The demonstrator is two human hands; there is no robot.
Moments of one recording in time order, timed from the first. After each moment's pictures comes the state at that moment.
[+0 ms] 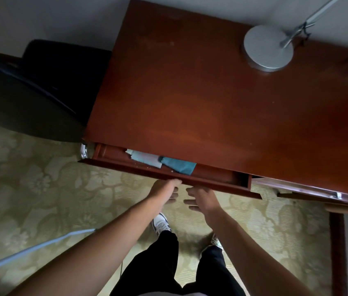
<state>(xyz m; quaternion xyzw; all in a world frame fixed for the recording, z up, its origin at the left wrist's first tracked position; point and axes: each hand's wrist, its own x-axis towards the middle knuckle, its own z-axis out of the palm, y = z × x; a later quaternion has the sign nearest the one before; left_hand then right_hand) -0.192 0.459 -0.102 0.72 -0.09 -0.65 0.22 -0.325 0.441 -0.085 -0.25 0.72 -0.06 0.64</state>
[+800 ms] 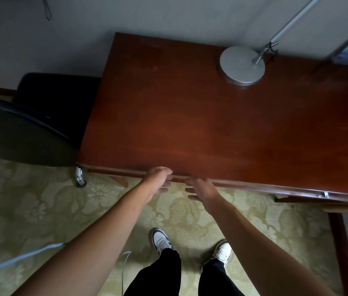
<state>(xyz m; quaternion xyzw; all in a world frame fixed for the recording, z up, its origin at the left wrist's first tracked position) -0.178 0.392 -0.059 0.70 -0.16 -0.65 0.24 -0.333 0.388 -0.061 -0.27 0.69 -0.13 0.66</state>
